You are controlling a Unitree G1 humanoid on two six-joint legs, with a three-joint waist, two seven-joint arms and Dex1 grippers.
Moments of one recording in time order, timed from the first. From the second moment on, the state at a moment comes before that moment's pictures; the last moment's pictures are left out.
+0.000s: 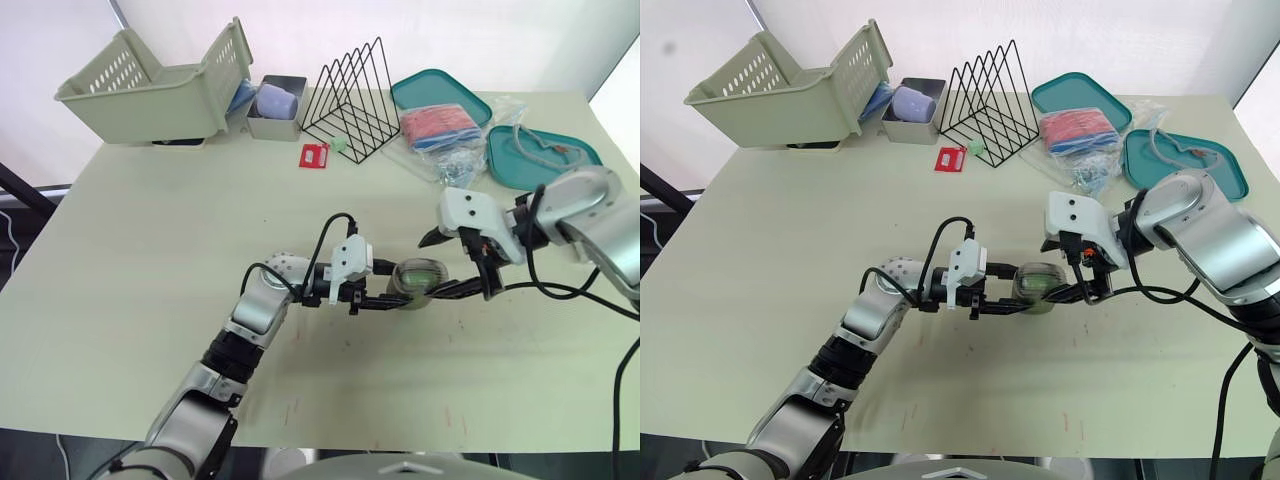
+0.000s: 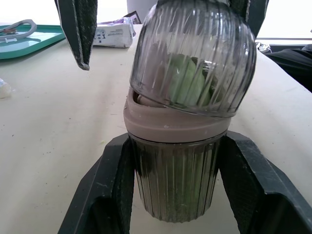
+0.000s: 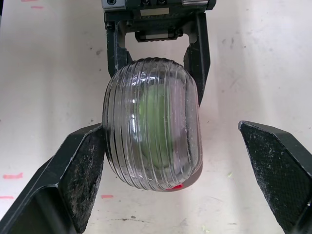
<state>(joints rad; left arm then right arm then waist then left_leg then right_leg) -0.47 0.31 -0.35 0.09 -0.23 0.13 -1.15 -0.84 -0.98 0.40 -0.39 0.36 0.93 1.30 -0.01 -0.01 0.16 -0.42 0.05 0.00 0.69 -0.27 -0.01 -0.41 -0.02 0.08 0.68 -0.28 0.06</state>
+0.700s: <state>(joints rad) -0.47 0.31 -0.35 0.09 -0.23 0.13 -1.16 -0.85 -0.99 0.40 -0.37 0.35 0.92 1.33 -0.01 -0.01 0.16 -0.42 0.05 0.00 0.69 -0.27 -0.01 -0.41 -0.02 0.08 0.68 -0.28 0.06</state>
